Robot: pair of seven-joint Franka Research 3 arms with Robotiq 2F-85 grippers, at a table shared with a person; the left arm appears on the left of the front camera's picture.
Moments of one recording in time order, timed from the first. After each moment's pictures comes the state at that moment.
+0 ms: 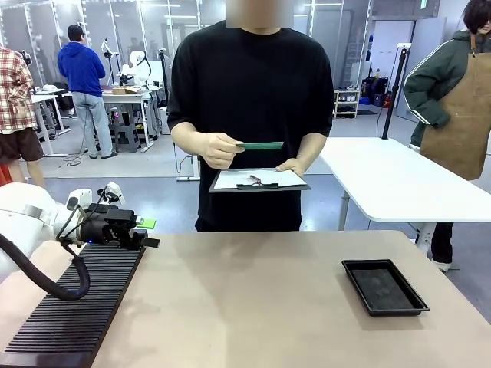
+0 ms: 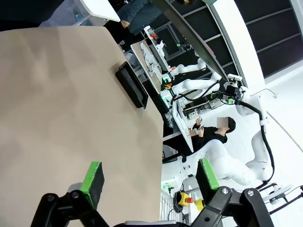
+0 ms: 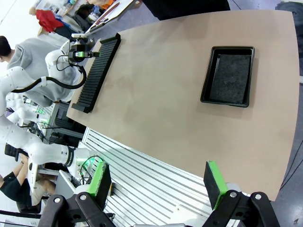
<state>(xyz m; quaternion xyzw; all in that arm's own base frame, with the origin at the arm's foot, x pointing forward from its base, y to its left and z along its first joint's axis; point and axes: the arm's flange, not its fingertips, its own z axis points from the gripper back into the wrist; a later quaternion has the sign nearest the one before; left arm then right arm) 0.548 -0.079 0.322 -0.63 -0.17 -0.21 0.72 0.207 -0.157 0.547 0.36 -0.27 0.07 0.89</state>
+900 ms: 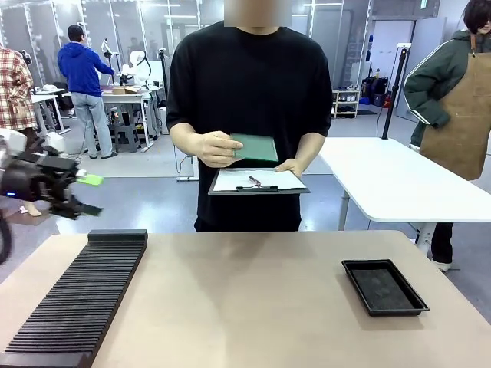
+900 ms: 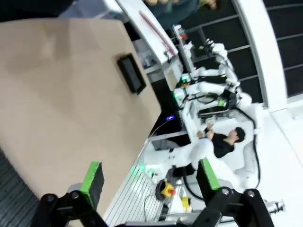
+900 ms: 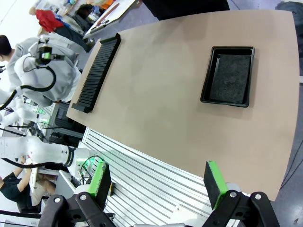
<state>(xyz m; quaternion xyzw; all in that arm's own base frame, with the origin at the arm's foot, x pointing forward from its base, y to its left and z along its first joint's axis) 0.457 0.003 0.485 -0.56 -0.14 -0.15 0.80 0.207 -0.157 0.546 0.36 -0.27 0.07 0.89</state>
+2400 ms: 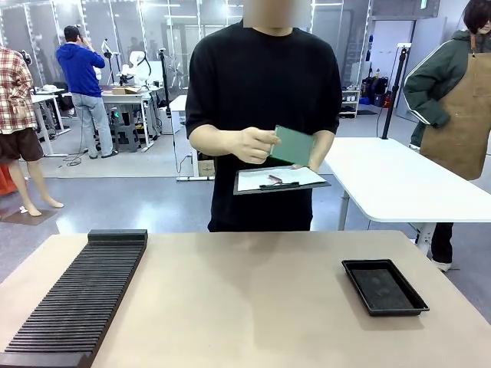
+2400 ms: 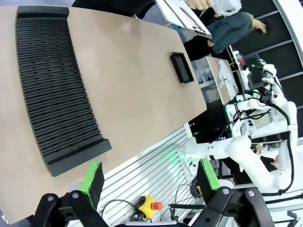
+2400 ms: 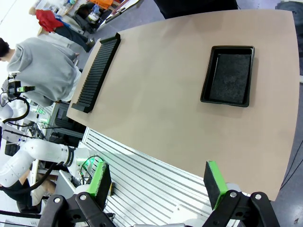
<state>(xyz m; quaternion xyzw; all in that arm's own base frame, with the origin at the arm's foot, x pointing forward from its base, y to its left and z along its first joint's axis) 0.246 0.146 0.550 -0.43 -0.24 -0.08 0.87 0.207 -0.157 0.546 0.36 -0.27 0.07 0.89</state>
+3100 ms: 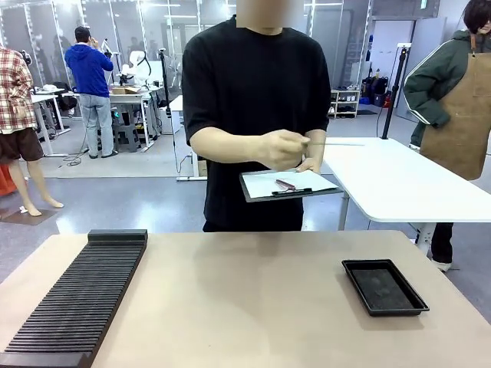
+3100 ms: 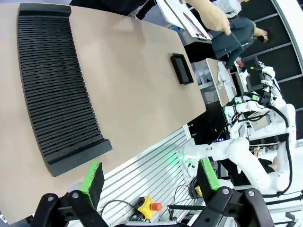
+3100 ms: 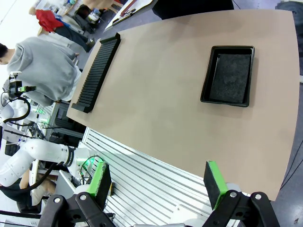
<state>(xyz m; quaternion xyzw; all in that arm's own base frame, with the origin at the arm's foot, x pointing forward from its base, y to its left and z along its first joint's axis) 0.248 0.150 0.545 -0.44 -0.23 -0.07 0.87 0.207 -0.157 0.546 0.36 -0.27 0.07 0.89</state>
